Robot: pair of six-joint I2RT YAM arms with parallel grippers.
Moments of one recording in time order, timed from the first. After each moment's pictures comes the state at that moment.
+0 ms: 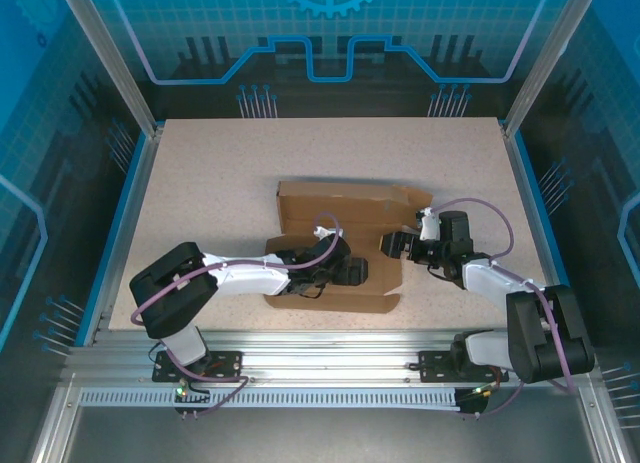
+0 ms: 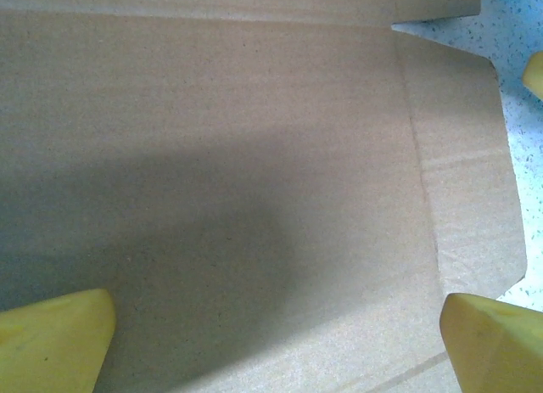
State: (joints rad) left arm -0.95 1.69 0.86 -0.05 -0.12 -0.85; right arm 0.13 1.28 0.44 0.07 -0.55 0.40
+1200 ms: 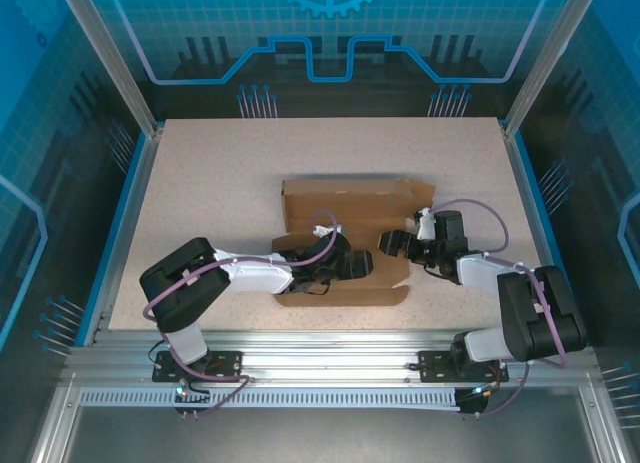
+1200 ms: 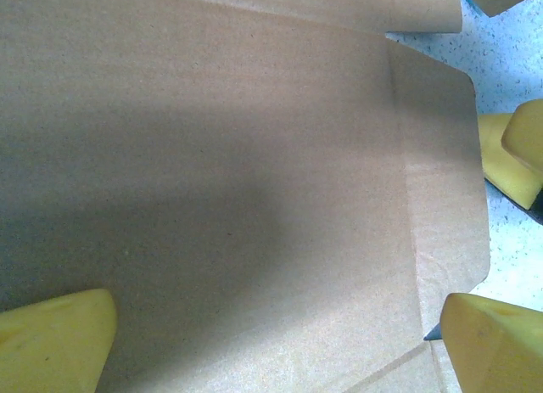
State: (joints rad) left arm -0.93 1.75 0.85 0.11 -0.08 -0.99; right arm 0.14 1.40 0.45 0.14 -0.51 0.46
